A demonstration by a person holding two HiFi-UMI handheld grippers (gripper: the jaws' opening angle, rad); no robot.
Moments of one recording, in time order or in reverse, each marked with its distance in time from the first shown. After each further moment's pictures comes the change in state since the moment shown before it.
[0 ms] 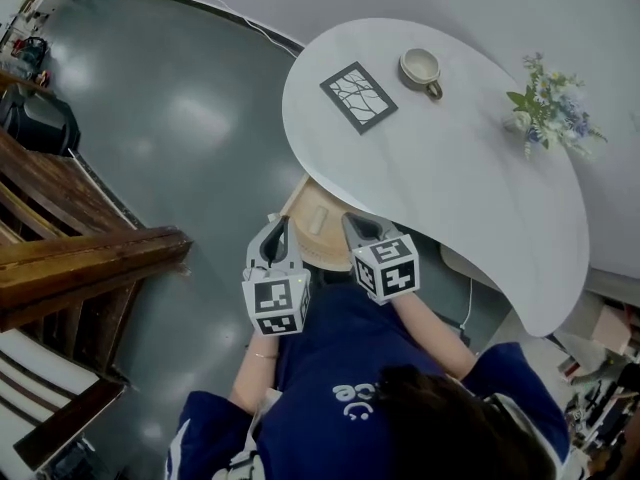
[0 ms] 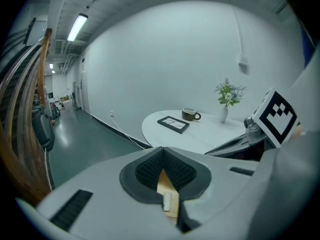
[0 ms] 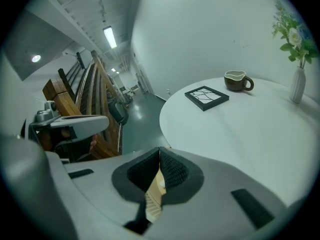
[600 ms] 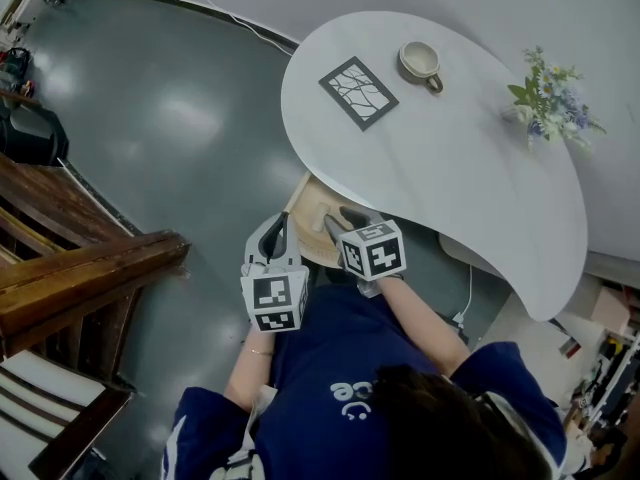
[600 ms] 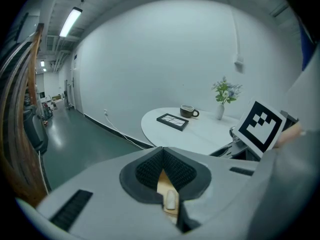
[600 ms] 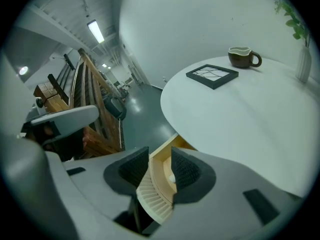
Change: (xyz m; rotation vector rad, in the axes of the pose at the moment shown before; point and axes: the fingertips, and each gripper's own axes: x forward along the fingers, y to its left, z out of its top) left arm 0.010 0.020 0.000 0.033 0.031 -0.078; right arm 0.049 0.015 -0.019 0.113 0.136 0.000
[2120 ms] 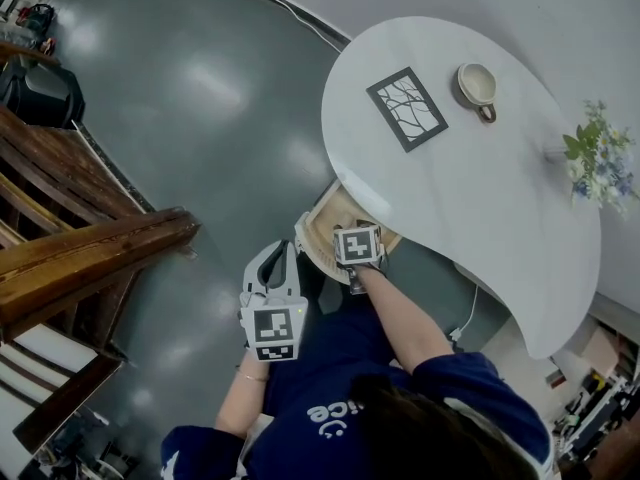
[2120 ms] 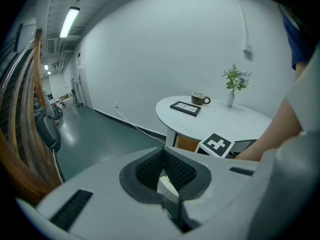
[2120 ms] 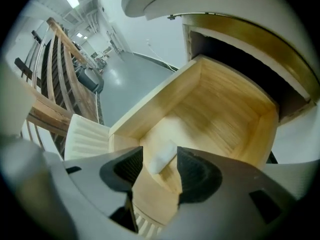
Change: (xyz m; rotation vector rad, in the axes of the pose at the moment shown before) left arm -0.014 0.047 -0.033 0.016 0.121 0.098; right arm 0.132 -0.047 -0.085 0.037 0.344 -0.208
